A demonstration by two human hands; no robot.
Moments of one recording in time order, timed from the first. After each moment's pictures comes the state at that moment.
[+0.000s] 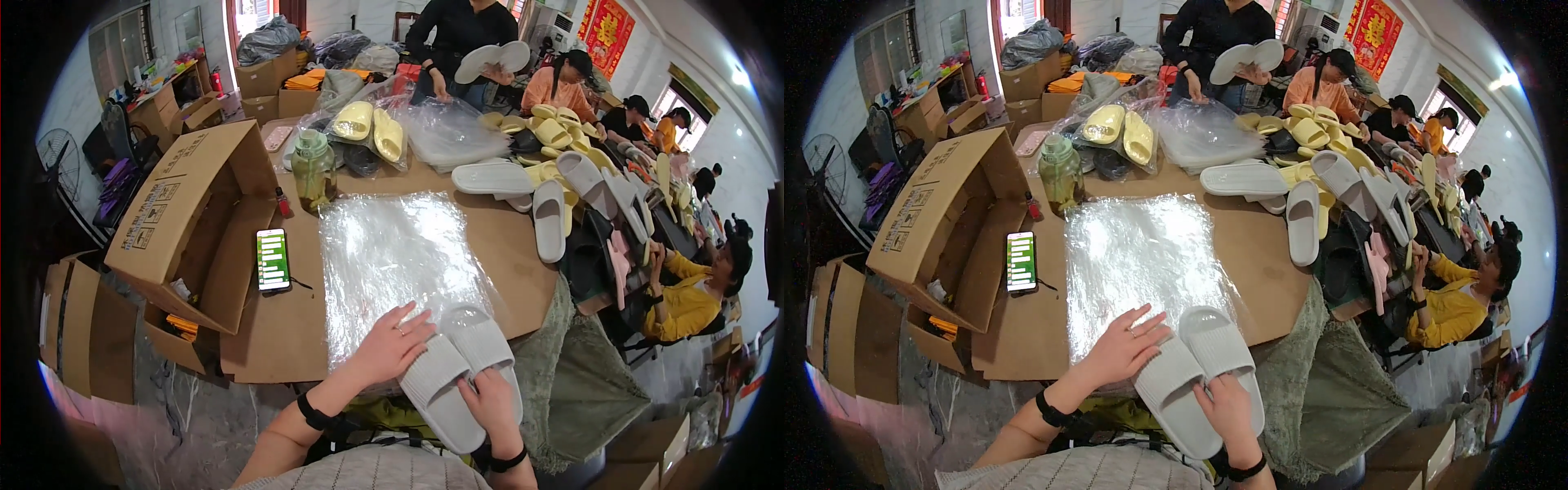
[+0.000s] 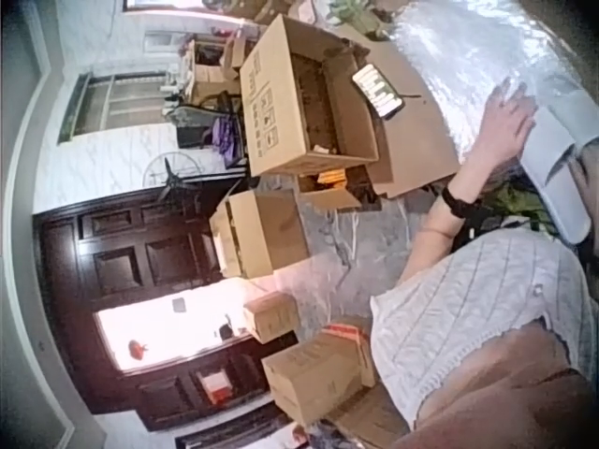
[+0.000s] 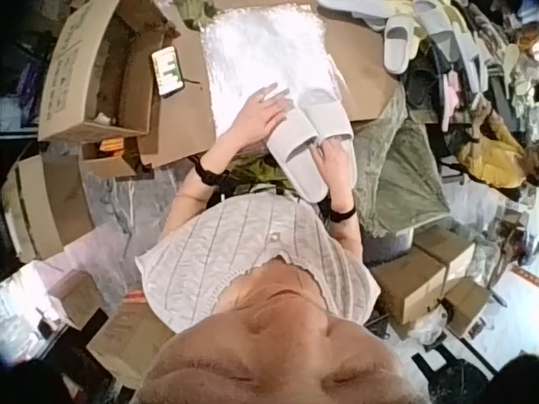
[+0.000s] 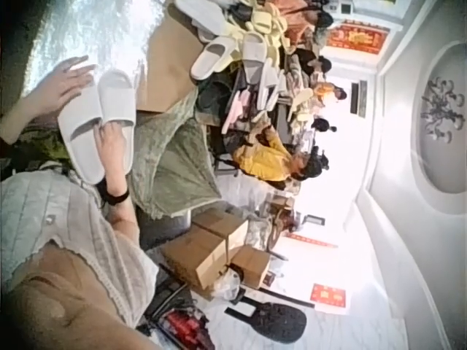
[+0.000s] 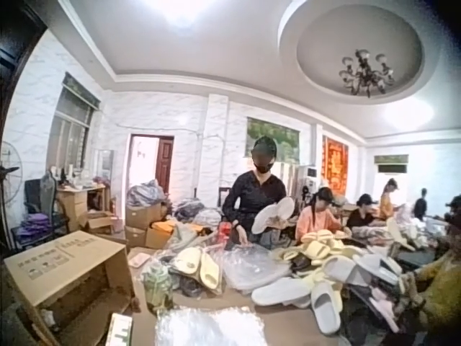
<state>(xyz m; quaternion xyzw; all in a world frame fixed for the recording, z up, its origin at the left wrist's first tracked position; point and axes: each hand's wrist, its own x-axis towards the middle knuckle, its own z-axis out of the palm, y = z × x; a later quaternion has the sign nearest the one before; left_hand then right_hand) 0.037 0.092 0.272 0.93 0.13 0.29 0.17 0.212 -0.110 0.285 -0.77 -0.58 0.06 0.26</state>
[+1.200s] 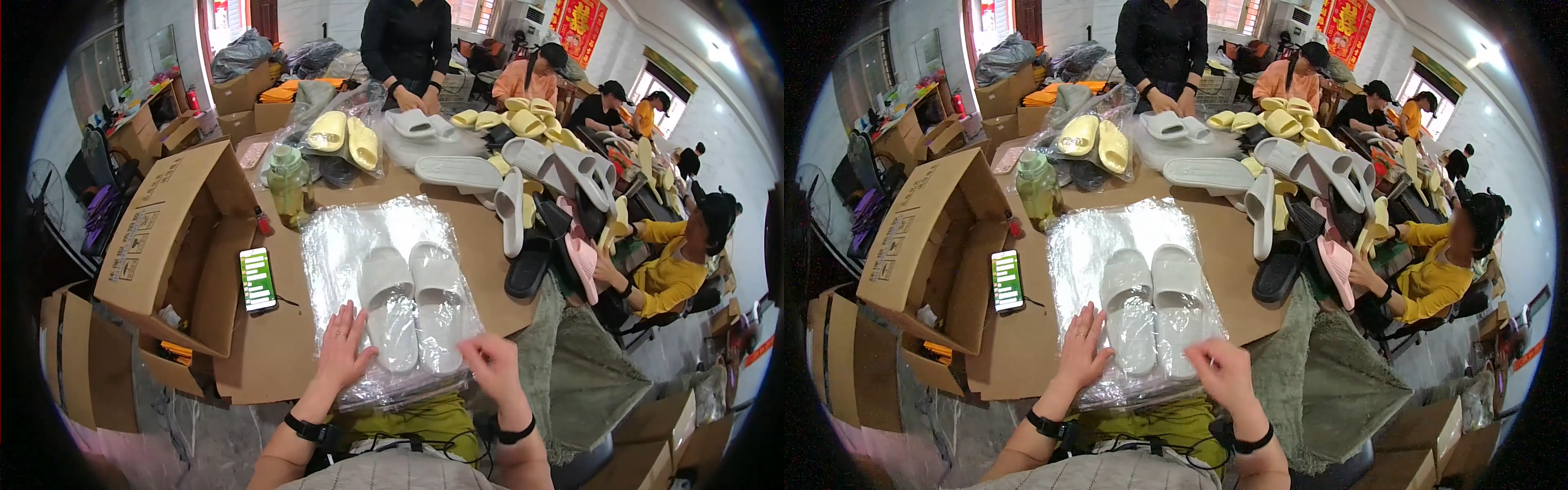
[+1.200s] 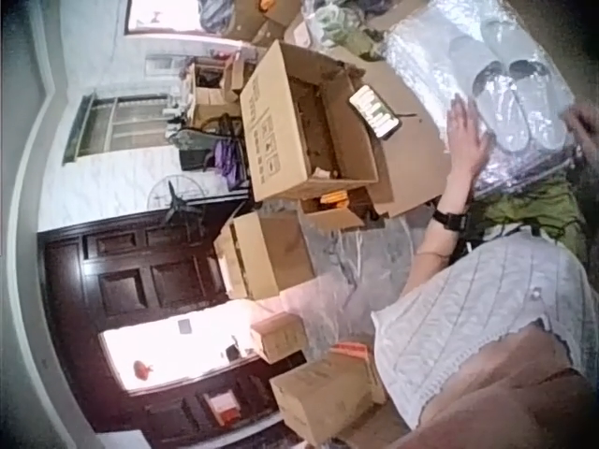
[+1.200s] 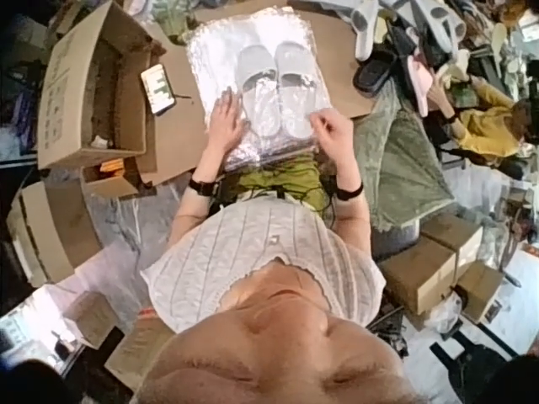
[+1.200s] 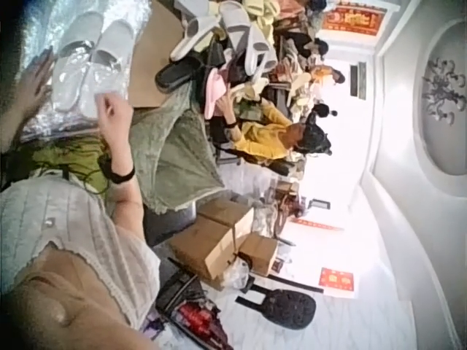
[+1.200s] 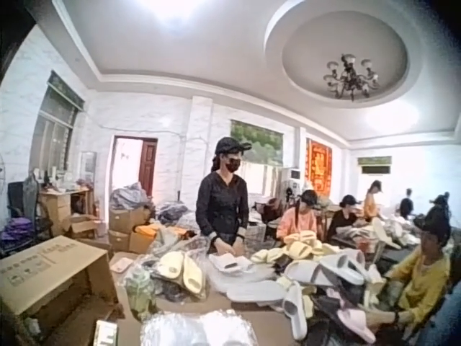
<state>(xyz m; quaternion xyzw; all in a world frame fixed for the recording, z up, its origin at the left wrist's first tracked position) -0.009 0.121 0.210 0.89 0.32 0.26 0.21 0.231 -0.057 0.340 -0.69 -0.52 0.17 0.47</state>
